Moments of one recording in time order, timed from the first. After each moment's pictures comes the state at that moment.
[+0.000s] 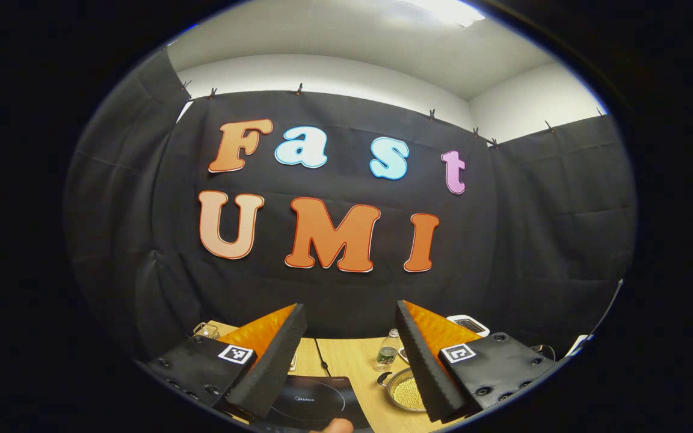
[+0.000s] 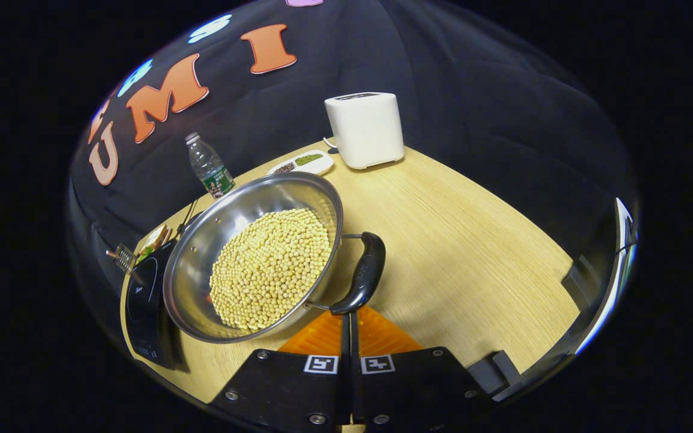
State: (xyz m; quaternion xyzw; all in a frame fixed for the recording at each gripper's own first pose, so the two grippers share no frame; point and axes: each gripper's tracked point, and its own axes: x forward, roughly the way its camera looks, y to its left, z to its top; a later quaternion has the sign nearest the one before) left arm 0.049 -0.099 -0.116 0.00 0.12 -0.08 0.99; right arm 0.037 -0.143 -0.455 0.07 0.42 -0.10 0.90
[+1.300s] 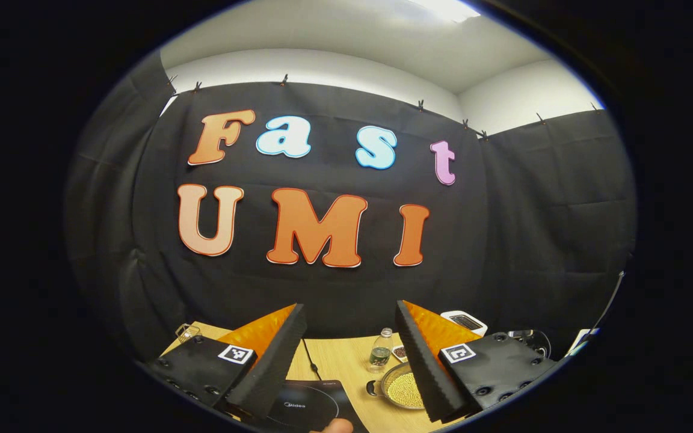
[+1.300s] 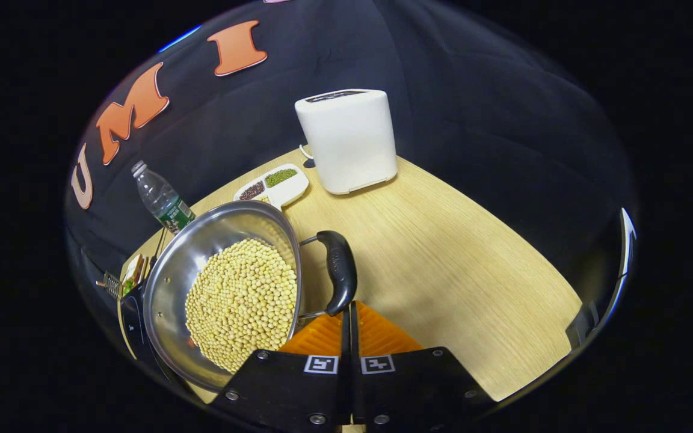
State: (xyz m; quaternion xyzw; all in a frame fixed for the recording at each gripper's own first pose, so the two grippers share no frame) left arm 0.086 -0.117 -0.154 0.00 0.14 -0.11 0.99; right arm 0.135 -0.180 -0.472 0.07 0.44 -0.13 0.89
